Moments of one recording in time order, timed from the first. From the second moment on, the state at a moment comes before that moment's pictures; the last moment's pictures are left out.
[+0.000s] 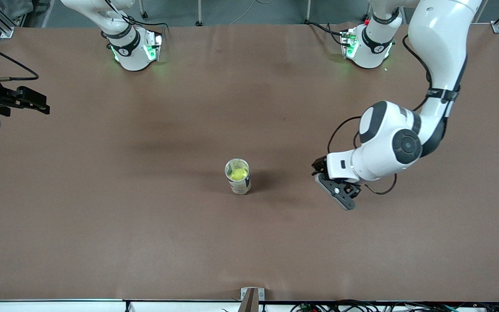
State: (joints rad) left arm -0.11 0.52 -0.30 -1.57 -0.11 2.14 0.41; right arm -0.02 0.07 0.03 -1.43 -0.02 1.36 -0.05
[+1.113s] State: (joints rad) left arm 0.04 0.34 -0.23 -1.46 -0.09 1.82 0.05; right arm 0.01 -0.15 -0.05 -1.63 -0.02 1.43 -0.05
